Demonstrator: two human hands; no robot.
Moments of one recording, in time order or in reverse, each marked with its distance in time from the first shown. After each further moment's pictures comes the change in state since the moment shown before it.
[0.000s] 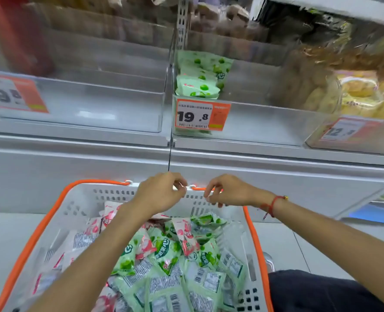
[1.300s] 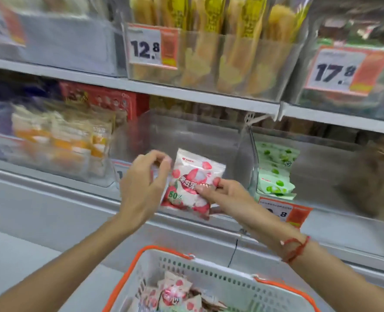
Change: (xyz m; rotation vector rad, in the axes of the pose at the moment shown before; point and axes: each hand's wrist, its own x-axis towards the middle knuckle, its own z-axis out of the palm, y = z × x) left_hand -0.041 -0.074 -0.187 -0.268 1.057 0.144; right_hand 0.009 -0.227 -0.032 0.666 0.075 -0.323
